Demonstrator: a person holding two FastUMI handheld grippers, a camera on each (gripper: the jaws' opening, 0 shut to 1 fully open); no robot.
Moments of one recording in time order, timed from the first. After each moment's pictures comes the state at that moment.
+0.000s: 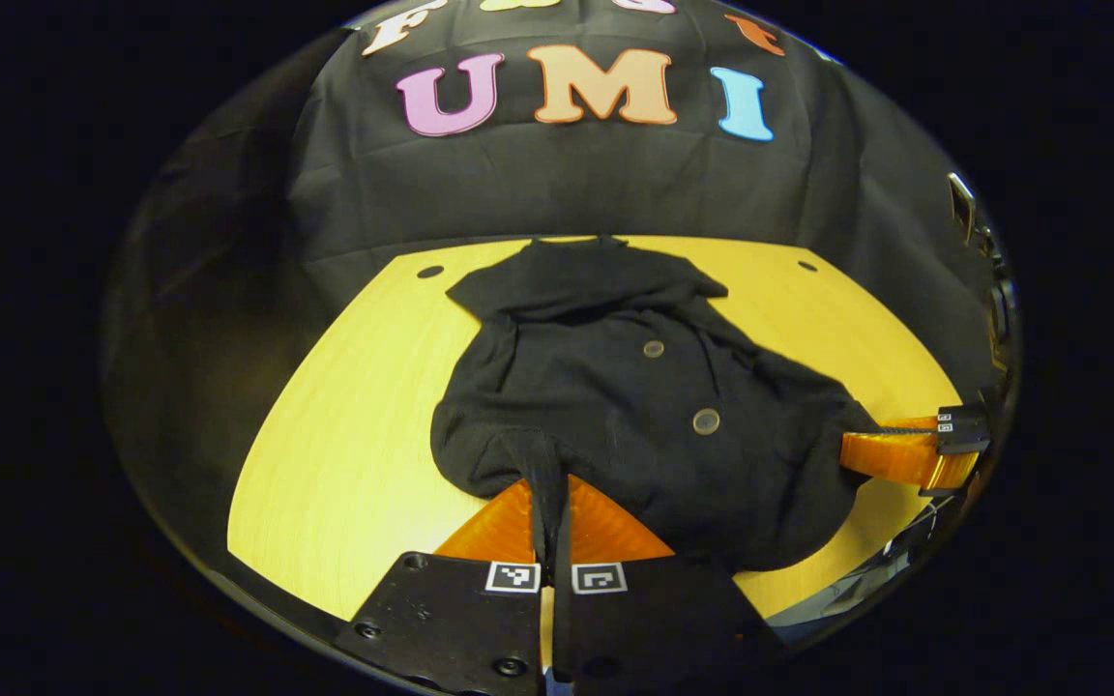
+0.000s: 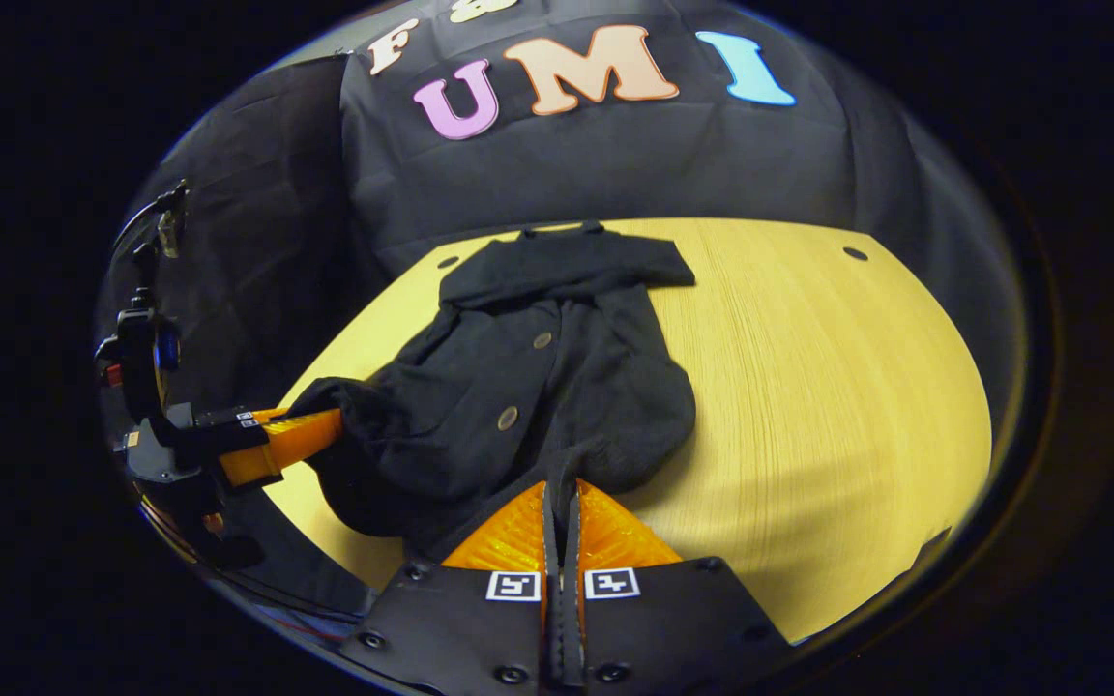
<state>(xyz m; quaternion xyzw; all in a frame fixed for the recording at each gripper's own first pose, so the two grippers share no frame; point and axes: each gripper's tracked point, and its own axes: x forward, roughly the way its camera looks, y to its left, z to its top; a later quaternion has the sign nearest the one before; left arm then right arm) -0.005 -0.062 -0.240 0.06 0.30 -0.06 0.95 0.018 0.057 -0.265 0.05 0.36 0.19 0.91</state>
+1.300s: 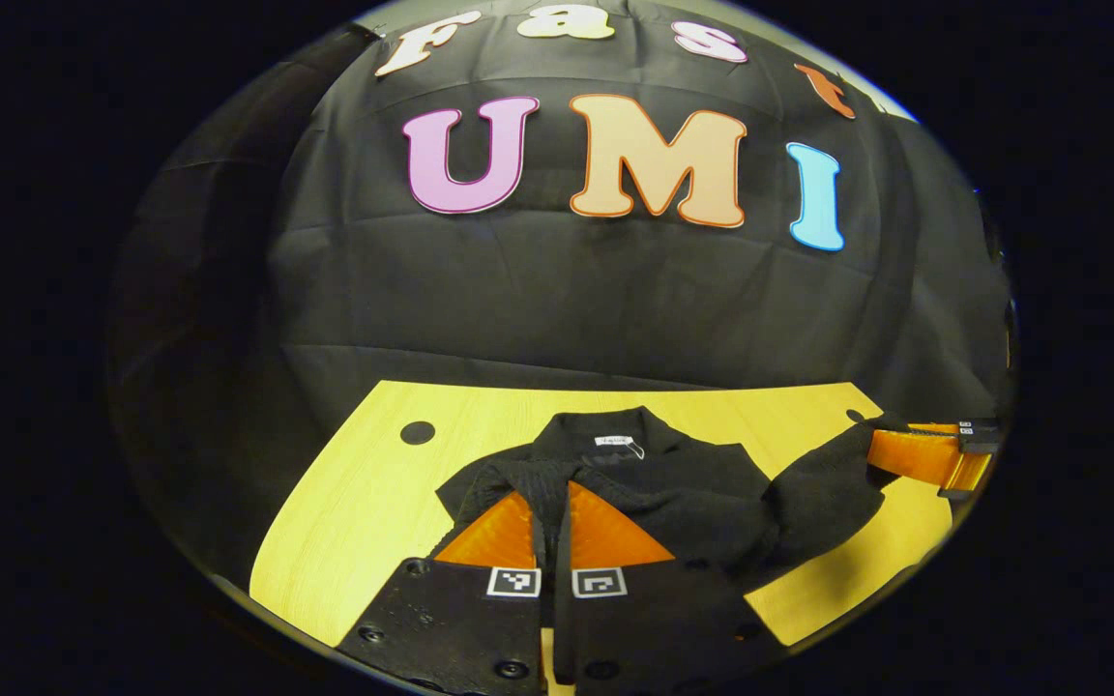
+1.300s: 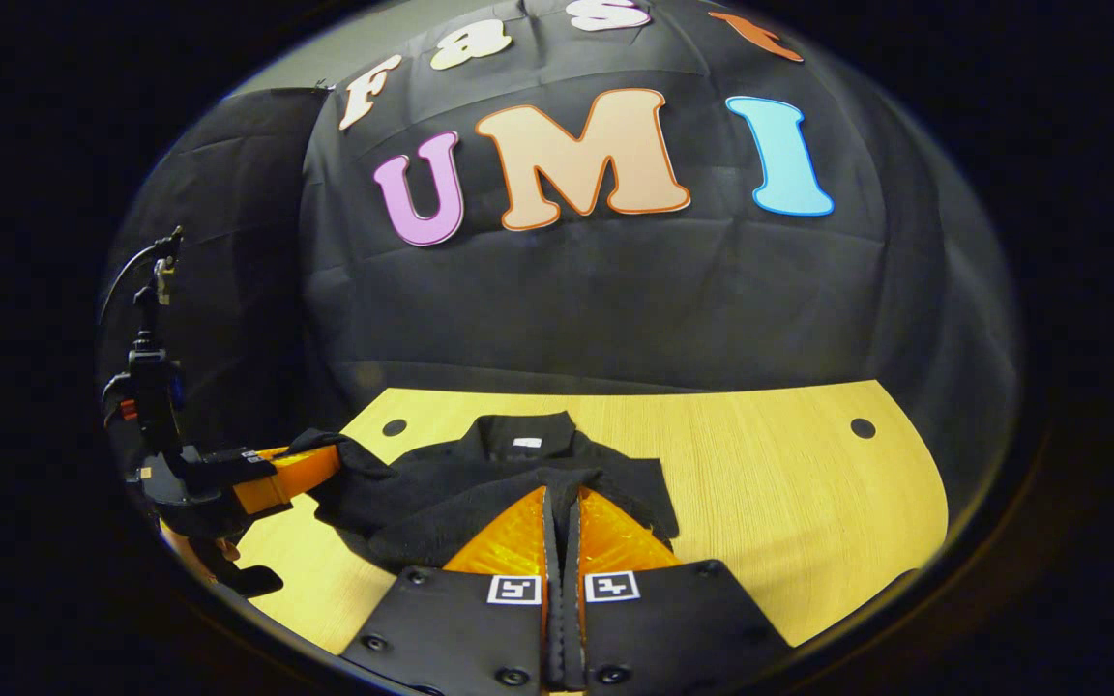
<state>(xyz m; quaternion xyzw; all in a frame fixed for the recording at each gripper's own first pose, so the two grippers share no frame) 0.244 -0.061 -0.139 0.01 0.19 -0.06 0.98 0.259 0.068 -0.112 0.05 0.23 0.12 0.96</state>
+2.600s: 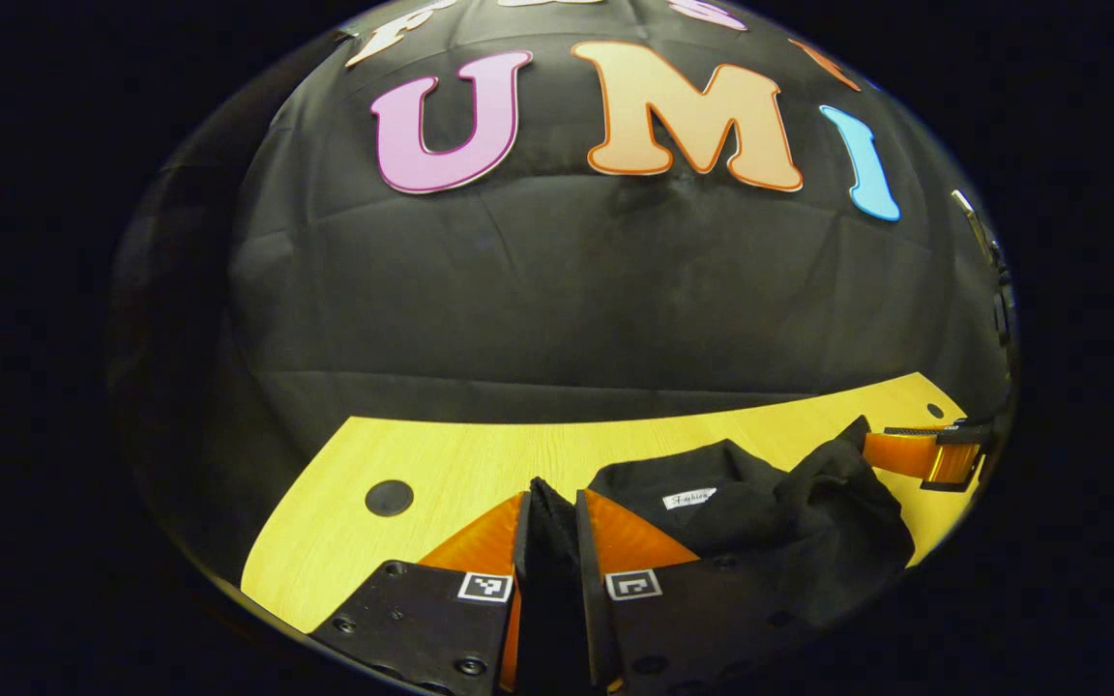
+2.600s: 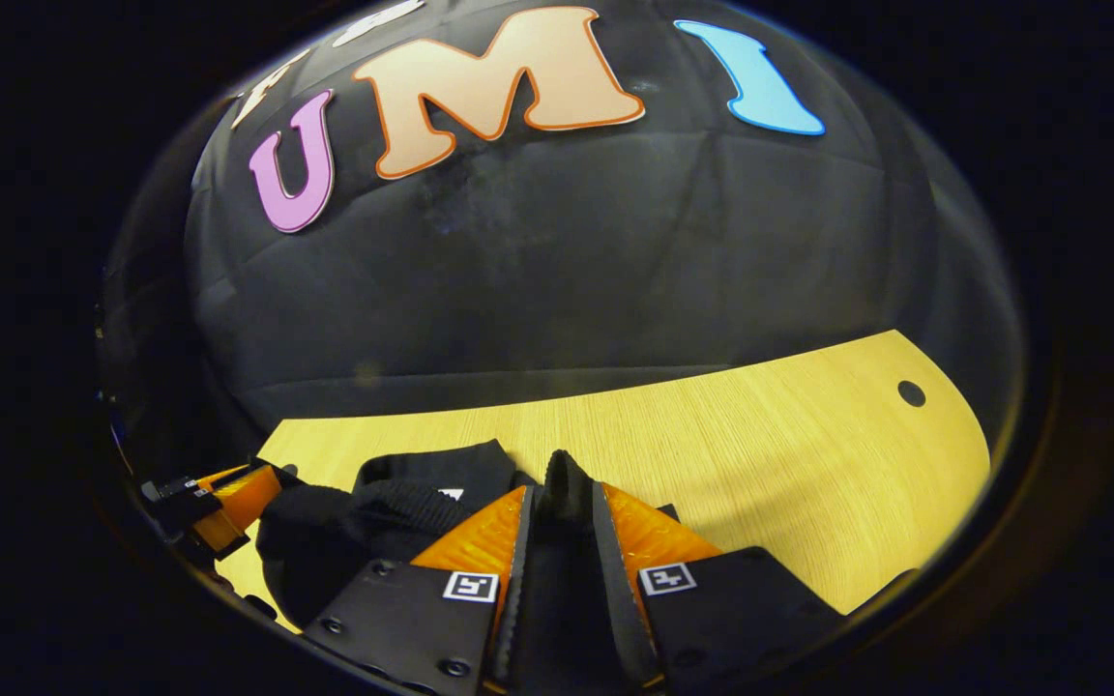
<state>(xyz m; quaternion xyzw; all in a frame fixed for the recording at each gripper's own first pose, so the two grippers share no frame) 0.394 -0.045 -0.189 0.06 0.16 -0.05 0.98 0.428 0.087 -0.190 0.11 0.27 0.04 0.96</state>
